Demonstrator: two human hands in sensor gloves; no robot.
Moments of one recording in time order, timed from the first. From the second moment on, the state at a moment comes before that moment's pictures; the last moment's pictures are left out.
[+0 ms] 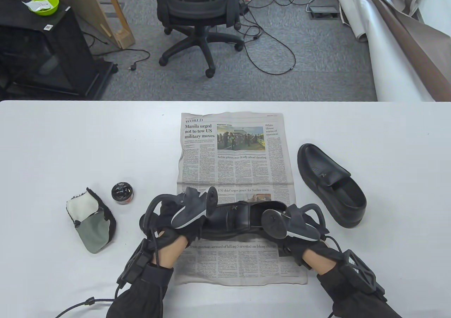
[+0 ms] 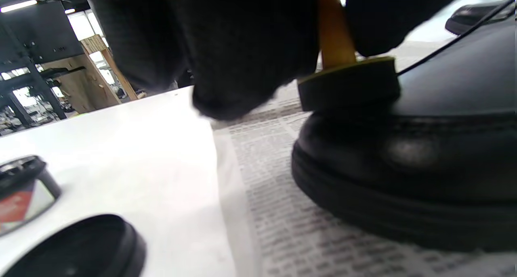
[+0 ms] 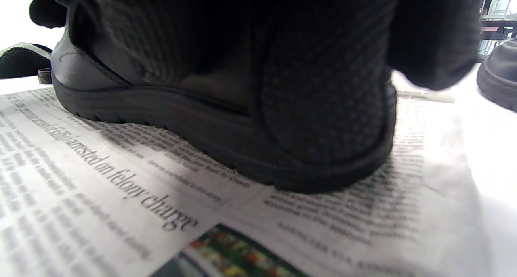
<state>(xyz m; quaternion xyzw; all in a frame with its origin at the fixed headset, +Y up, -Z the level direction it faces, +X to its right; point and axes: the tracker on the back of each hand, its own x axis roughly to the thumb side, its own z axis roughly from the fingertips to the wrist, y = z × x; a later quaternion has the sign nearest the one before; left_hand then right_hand) -0.111 -0.705 -0.291 -0.09 -0.04 -0.10 0.99 0.128 -0.731 -0.270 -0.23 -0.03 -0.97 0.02</state>
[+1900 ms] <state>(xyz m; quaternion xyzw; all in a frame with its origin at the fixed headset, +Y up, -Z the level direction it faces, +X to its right) -0.083 -0.701 -0.279 -0.10 -0.09 0.03 0.99 0.127 -0.731 -0.275 -0.23 -0.05 -0.97 0.02</state>
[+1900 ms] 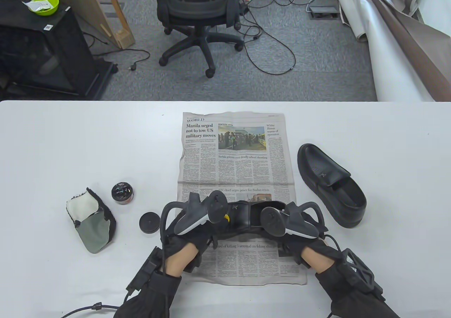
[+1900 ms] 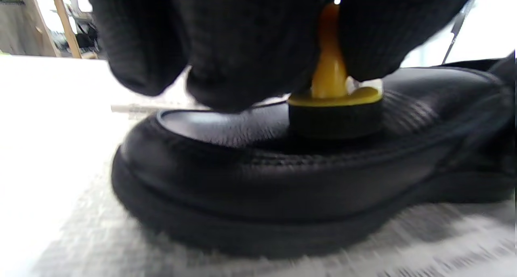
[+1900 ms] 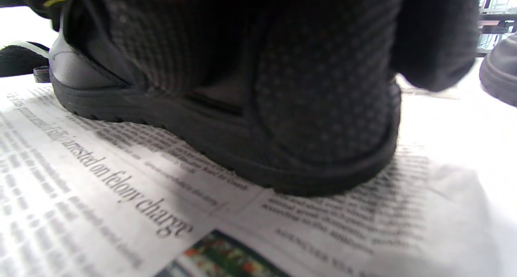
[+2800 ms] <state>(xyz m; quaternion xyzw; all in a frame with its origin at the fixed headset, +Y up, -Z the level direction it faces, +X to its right) -0.092 -0.697 -0.261 -0.11 -0.09 0.00 0.99 0.127 -0.731 -0.274 -0.22 -0.04 -0.97 0.03</state>
